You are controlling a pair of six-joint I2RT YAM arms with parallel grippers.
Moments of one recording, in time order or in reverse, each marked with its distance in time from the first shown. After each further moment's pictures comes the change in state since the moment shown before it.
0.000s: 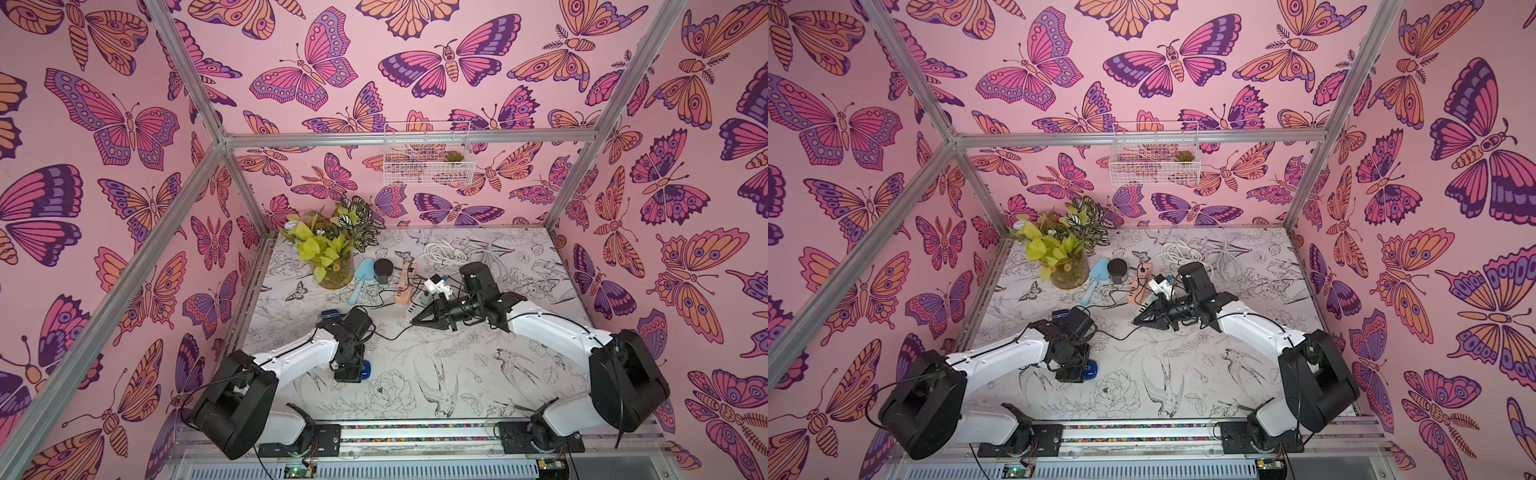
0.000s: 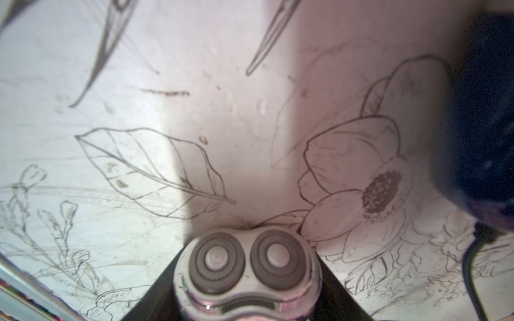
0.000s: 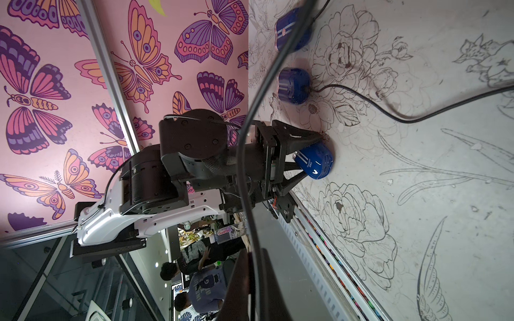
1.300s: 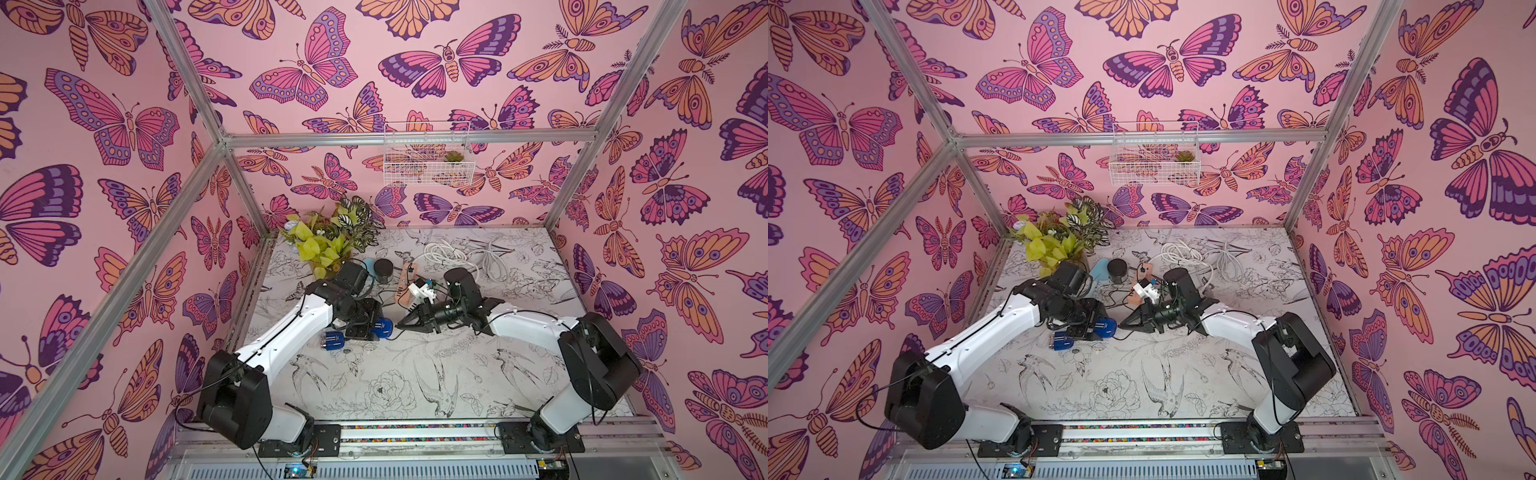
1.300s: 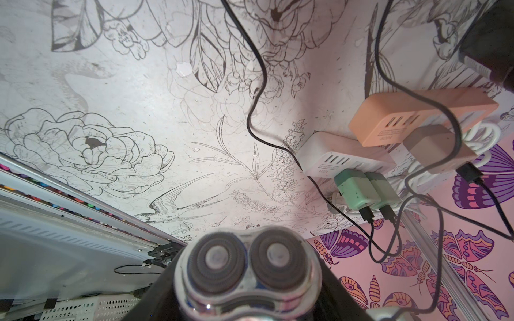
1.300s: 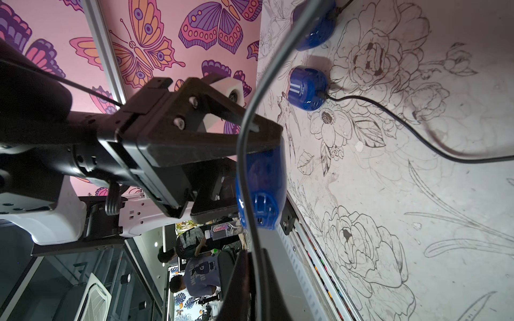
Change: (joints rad) left arm 0.108 0.045 0.438 -0.156 0.320 0.226; right arm 0.085 0.154 0.003 0.272 -0.010 0.057
